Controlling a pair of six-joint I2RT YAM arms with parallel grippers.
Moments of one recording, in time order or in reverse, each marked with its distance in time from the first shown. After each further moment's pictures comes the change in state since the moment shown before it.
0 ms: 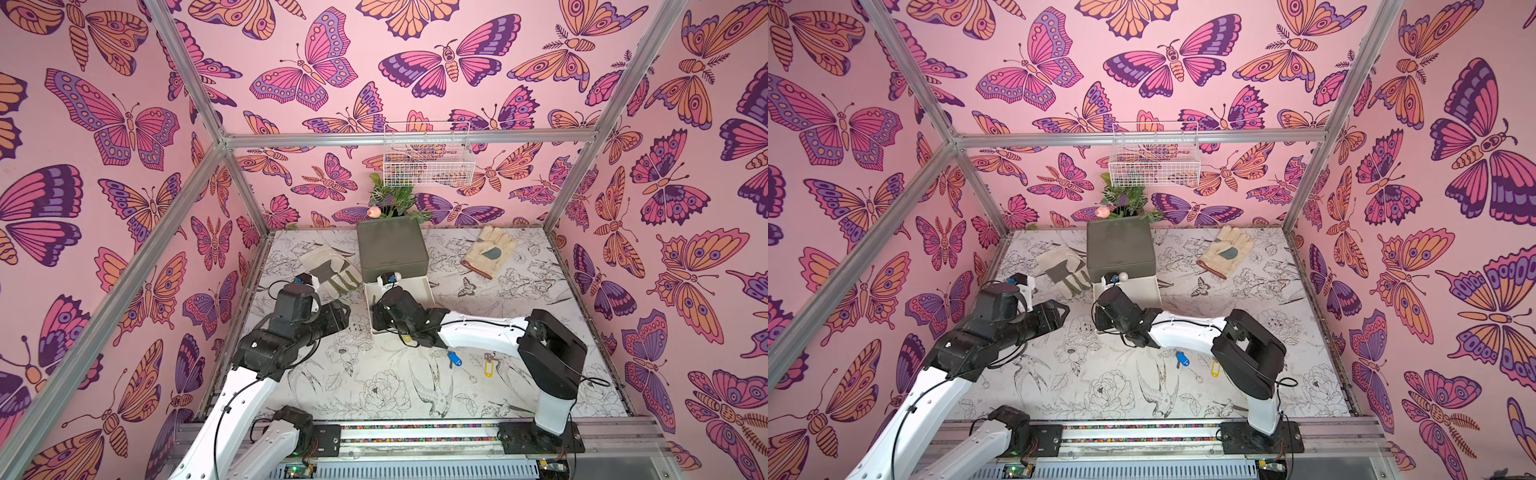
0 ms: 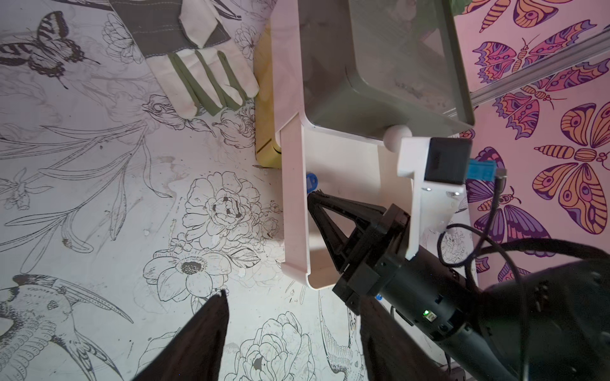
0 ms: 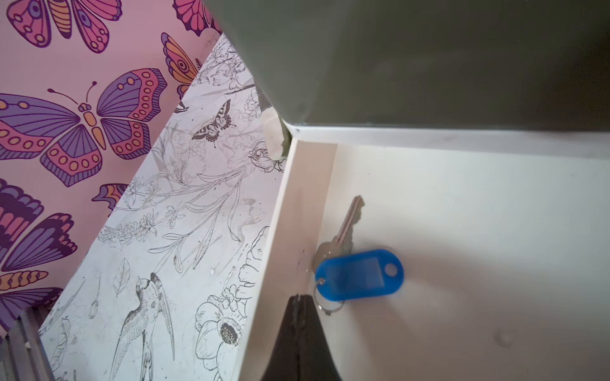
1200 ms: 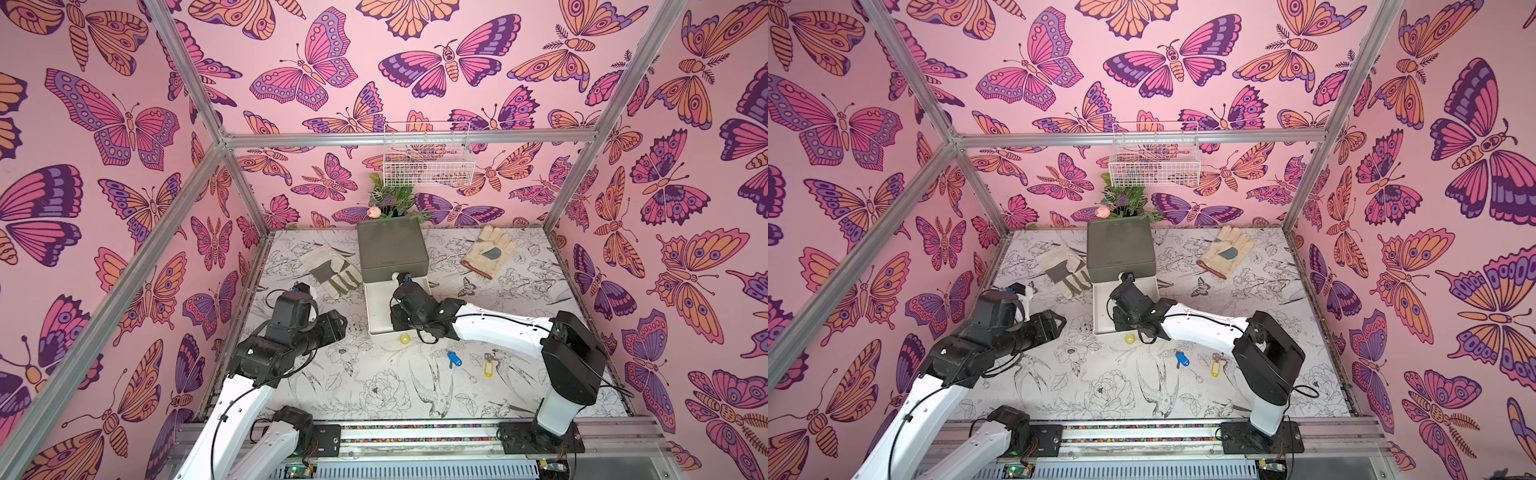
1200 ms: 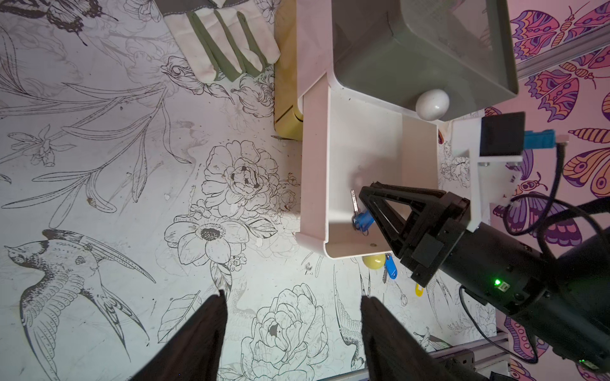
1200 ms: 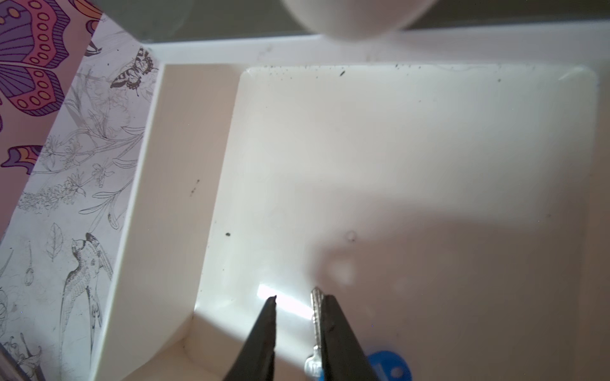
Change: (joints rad) left arm 0.007 -0.034 -0.024 -0.087 0.017 -0.003; right arm -0.075 -0.123 -0.012 -0.352 -0.041 0.001
